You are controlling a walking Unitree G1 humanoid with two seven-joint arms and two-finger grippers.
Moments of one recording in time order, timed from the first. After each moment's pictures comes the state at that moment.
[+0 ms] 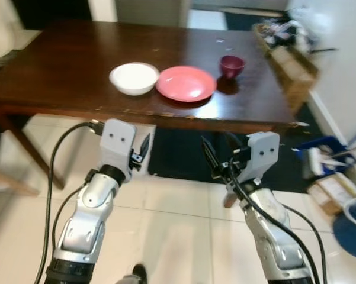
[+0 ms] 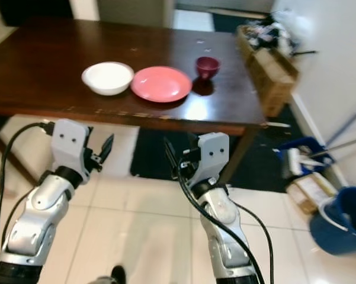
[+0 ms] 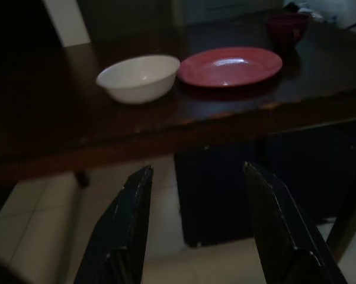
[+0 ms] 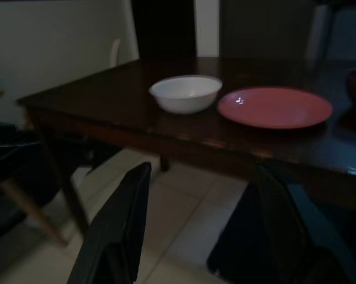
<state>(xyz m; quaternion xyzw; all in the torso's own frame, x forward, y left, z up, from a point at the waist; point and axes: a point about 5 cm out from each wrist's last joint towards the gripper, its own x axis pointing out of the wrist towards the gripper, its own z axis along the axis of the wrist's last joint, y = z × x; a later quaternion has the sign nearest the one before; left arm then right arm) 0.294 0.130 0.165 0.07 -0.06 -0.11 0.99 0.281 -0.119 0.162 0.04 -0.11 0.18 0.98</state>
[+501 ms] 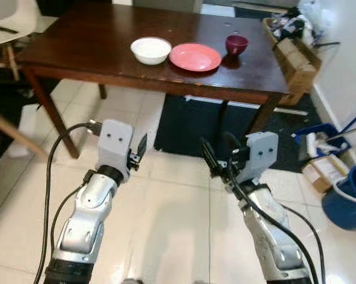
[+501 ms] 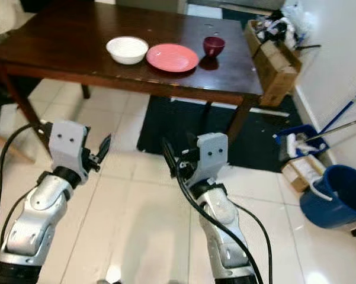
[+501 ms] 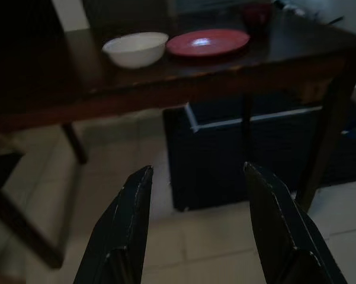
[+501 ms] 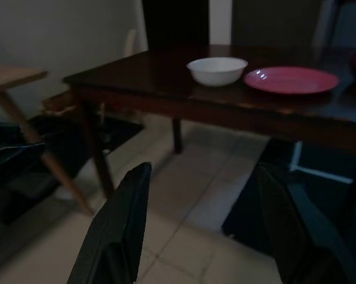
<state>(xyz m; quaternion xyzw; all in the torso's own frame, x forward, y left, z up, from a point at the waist) 0.296 0.130 0.168 0.08 -0.06 -0.12 0.99 0.281 -0.117 0.165 0.04 -0.11 0.18 0.98</state>
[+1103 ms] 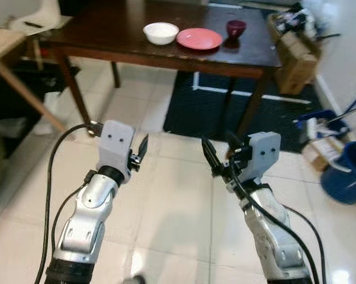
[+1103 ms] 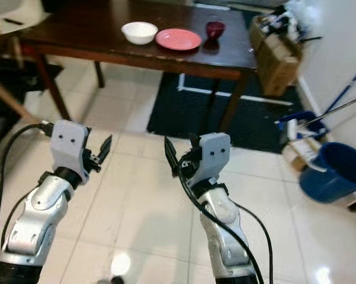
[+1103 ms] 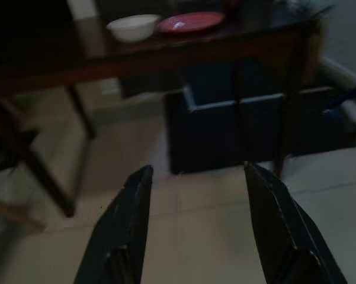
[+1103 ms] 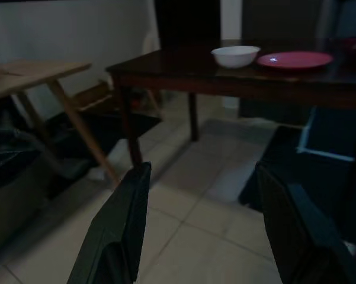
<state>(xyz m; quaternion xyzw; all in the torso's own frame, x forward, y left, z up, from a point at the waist) 0.296 0.127 0.164 0.07 -0.05 -0.12 0.99 0.281 -0.122 0.162 0.04 -0.11 0.17 0.98</state>
